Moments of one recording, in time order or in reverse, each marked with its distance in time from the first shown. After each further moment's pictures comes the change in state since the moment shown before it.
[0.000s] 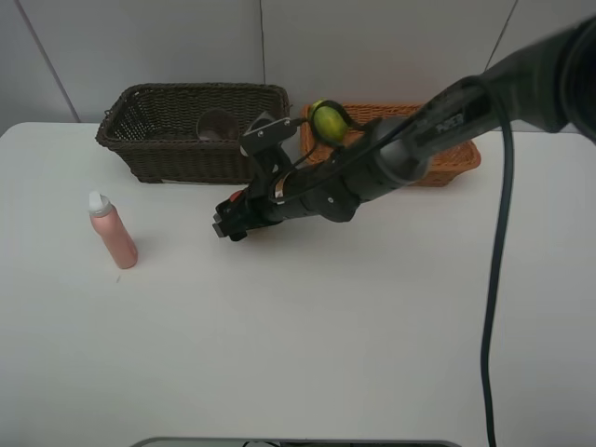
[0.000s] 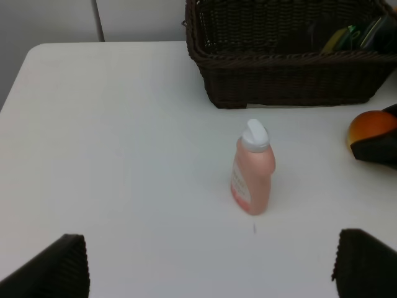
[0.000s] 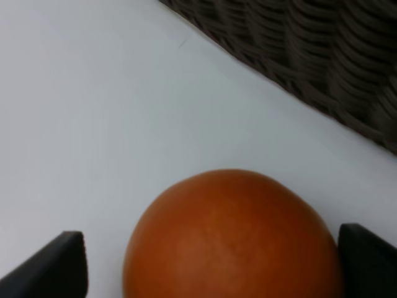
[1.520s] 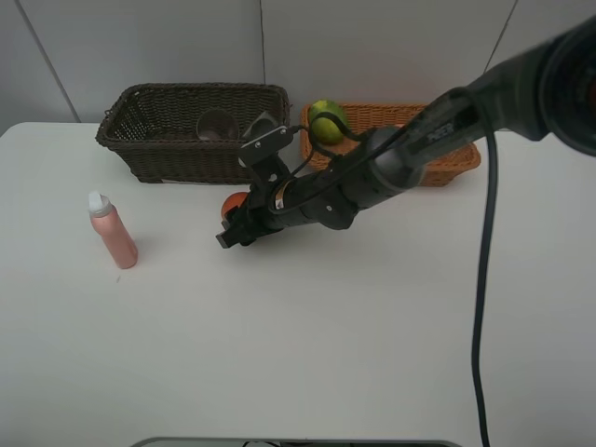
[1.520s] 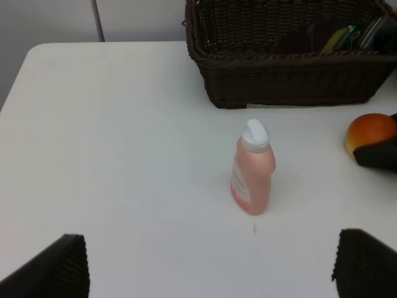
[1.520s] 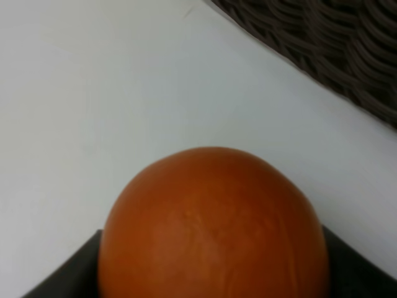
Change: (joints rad) left arm 0.000 0.000 0.000 0.000 0.000 0.000; right arm 0.000 0.026 0.000 0.004 -0.010 -0.043
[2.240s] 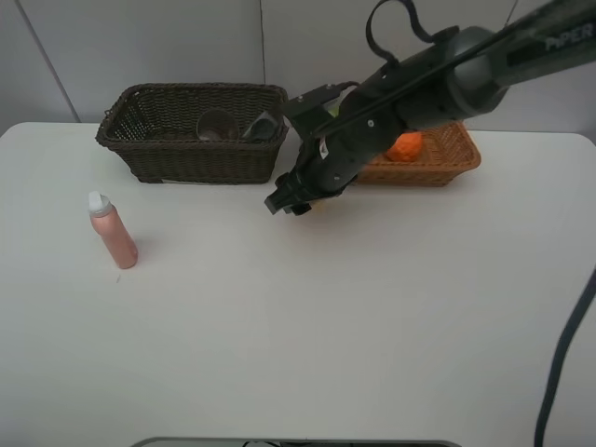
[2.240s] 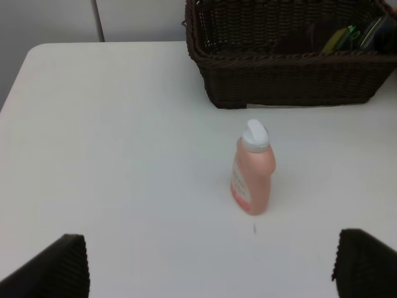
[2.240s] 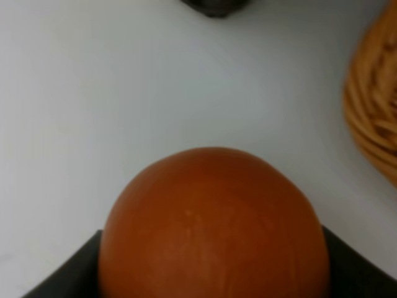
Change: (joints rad) left arm 0.000 0.000 0.000 0.000 0.000 0.000; right arm -0.089 -0.278 0.001 0.004 0.602 -0.002
